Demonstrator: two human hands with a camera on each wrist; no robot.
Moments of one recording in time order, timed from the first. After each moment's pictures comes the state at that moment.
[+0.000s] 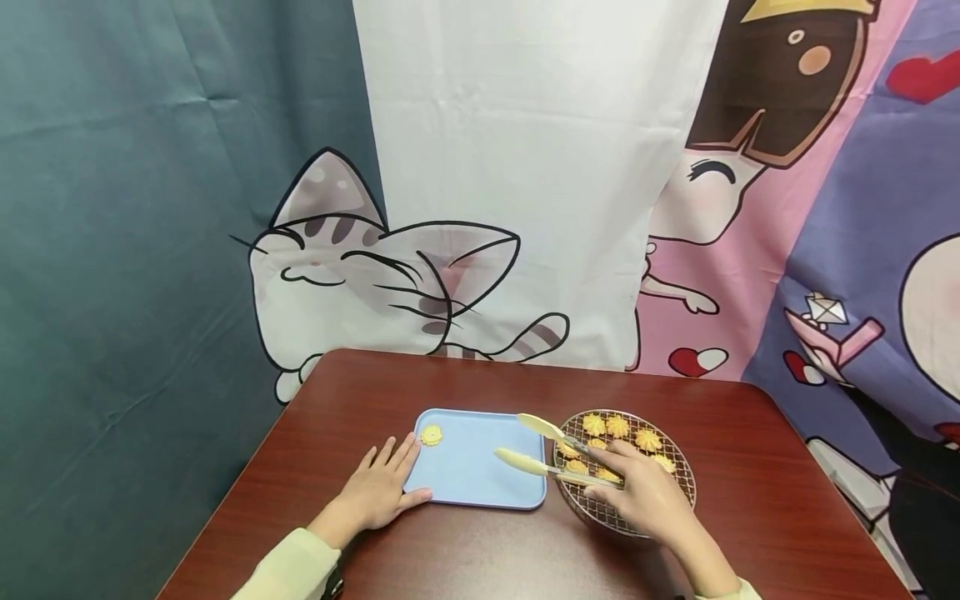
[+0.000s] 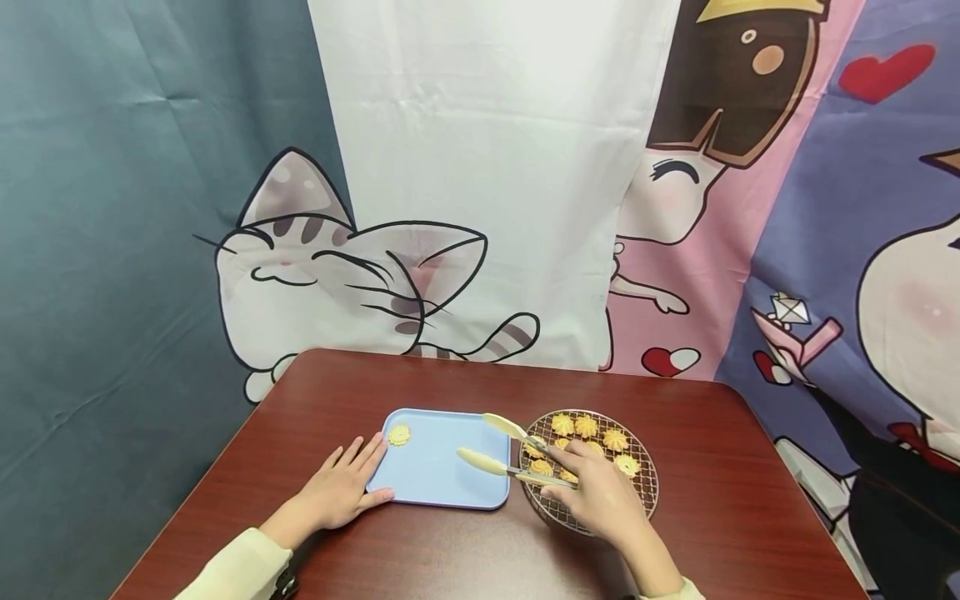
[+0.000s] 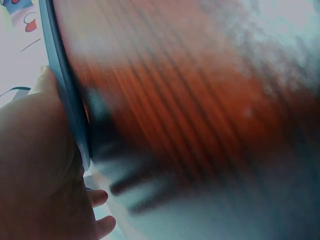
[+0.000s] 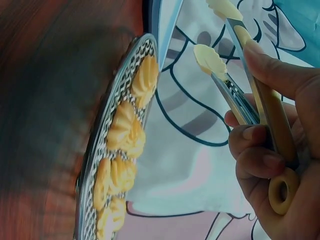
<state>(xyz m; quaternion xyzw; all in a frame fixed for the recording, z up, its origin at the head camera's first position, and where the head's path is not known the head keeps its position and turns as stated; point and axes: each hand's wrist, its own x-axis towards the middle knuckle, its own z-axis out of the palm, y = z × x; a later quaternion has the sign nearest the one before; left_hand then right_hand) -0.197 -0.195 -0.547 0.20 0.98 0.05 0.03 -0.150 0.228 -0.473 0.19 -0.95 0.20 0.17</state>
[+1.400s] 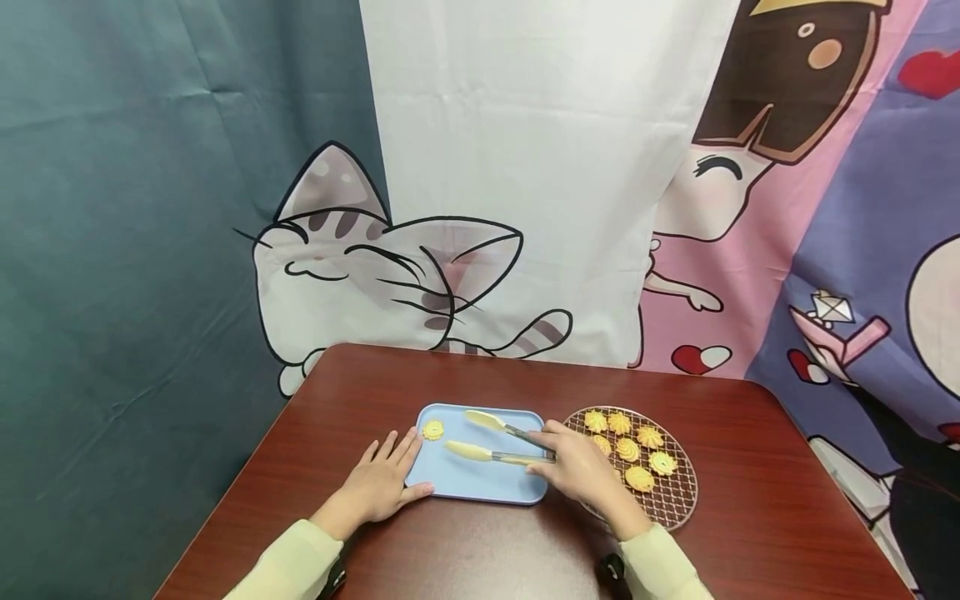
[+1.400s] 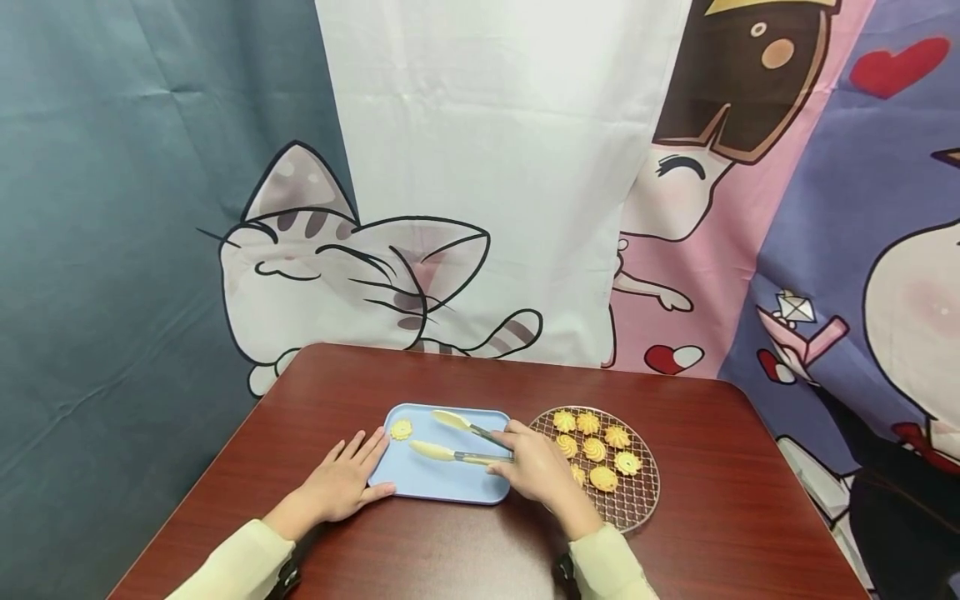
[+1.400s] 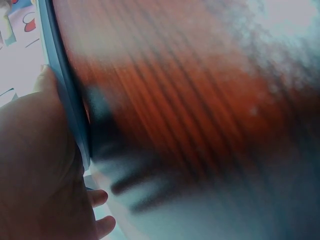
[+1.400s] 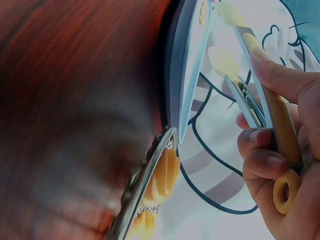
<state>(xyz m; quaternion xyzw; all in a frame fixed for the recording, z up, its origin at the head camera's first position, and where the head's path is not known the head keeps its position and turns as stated) -0.194 -0.192 -0.535 0.20 0.98 0.06 0.04 -0.202 0.159 -0.493 0.25 -0.94 0.21 0.12</state>
